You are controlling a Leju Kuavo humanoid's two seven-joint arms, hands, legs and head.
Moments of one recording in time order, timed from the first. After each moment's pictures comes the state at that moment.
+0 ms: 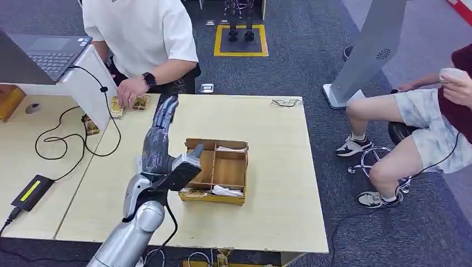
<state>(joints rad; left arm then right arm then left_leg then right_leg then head) -0.34 -0.06 -0.44 -1.39 -0.68 0.44 -0.06 0.00 0.07 -1.10 -0.25 1.53 -0.58 -0.06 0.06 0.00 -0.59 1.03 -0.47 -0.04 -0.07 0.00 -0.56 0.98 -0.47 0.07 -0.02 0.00</state>
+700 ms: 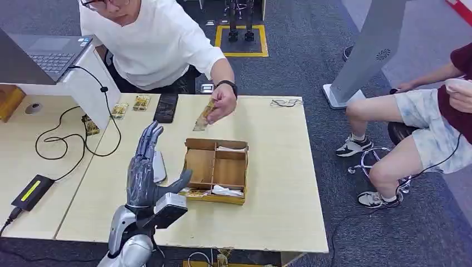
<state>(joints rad) -0.11 0.00 -0.44 -1.60 -0.72 0.52 -0.12 0.02 0.10 -1.16 -0.30 1.53 -0.58 -0.06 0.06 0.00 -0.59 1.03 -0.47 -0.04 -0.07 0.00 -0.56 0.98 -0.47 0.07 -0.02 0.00</state>
